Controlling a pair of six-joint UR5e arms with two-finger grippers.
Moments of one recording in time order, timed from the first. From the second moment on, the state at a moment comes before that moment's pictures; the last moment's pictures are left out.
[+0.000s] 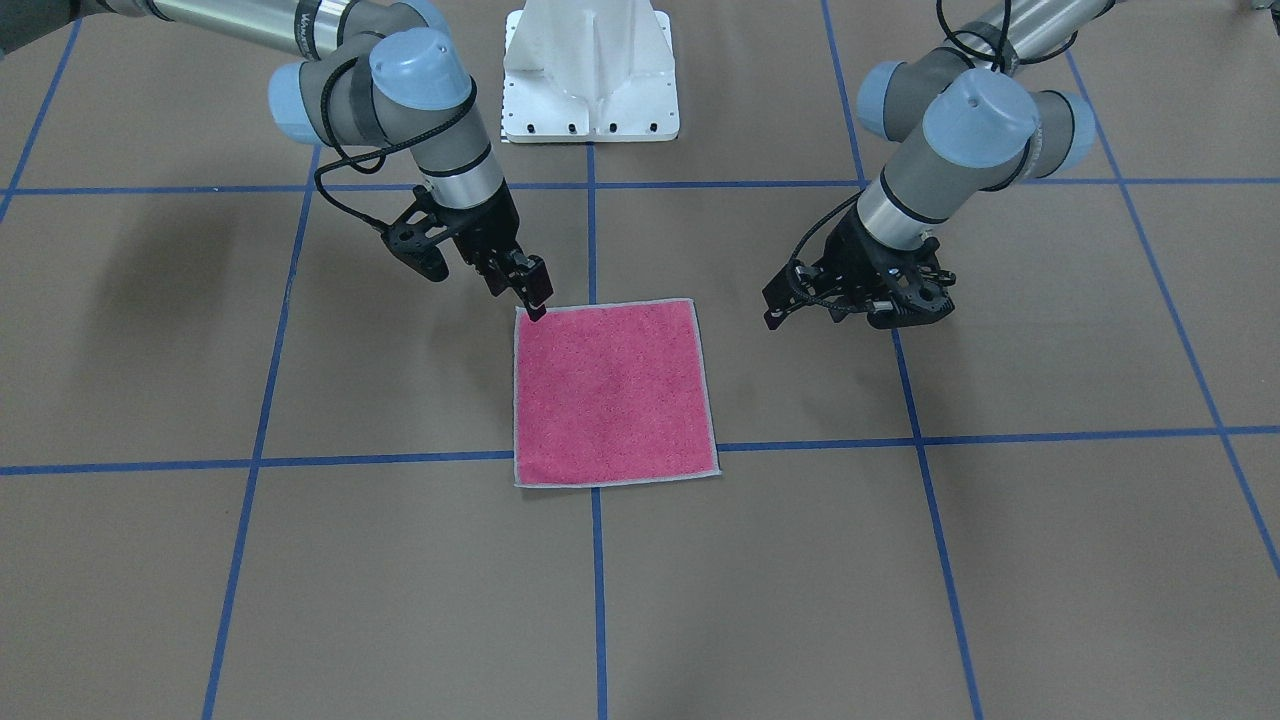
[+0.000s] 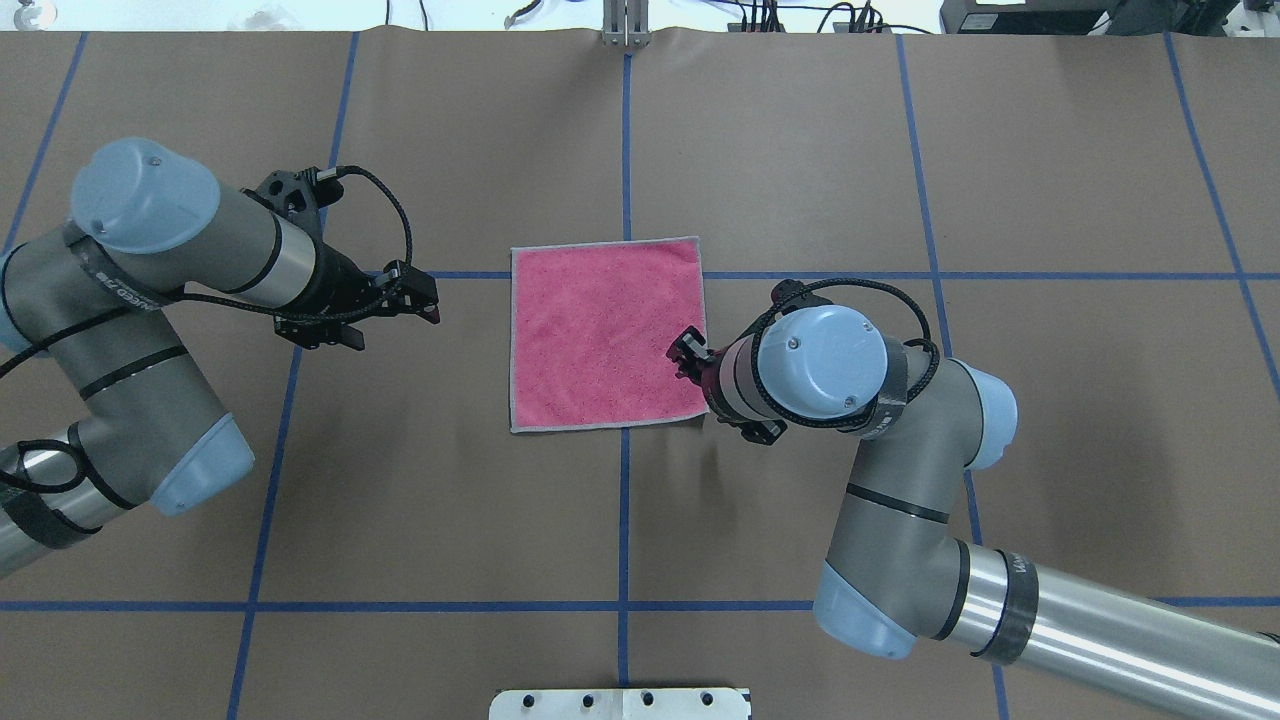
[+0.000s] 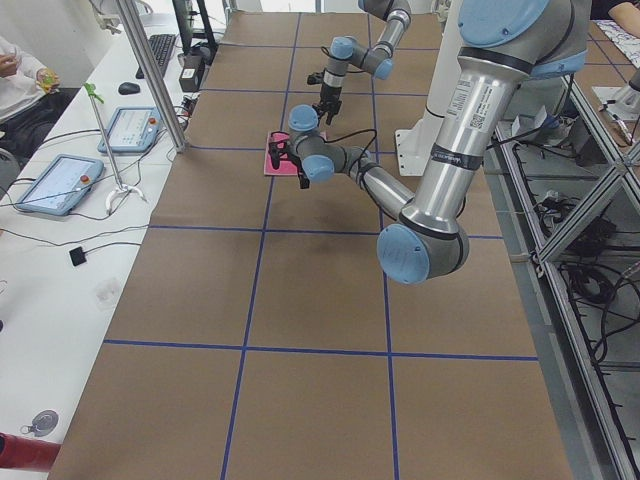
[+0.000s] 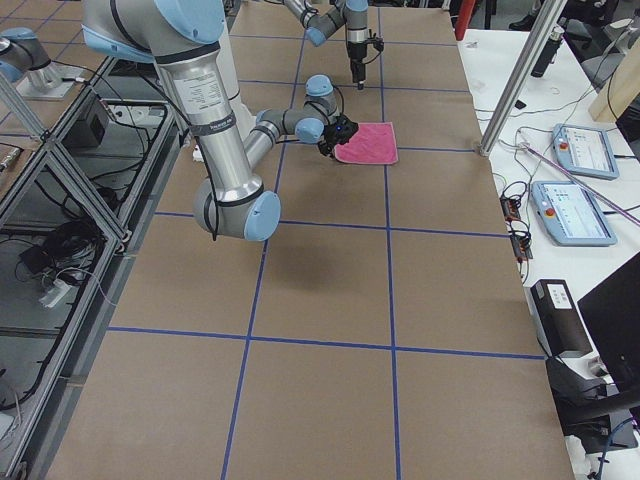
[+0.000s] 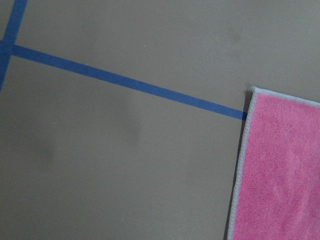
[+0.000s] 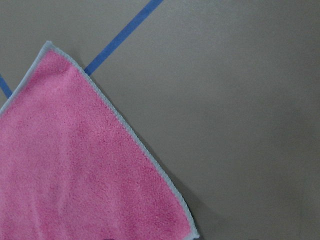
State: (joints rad) left arm -0.74 -1.94 -1.72 -2.03 -2.10 -1.40; right arm 0.44 -1.05 1.70 -1.26 1.69 2.09
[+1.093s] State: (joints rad) left arm -0.73 -1.94 -1.72 -2.03 -2.10 -1.40; right arm 0.42 -1.04 1.66 -1.27 1.69 2.15
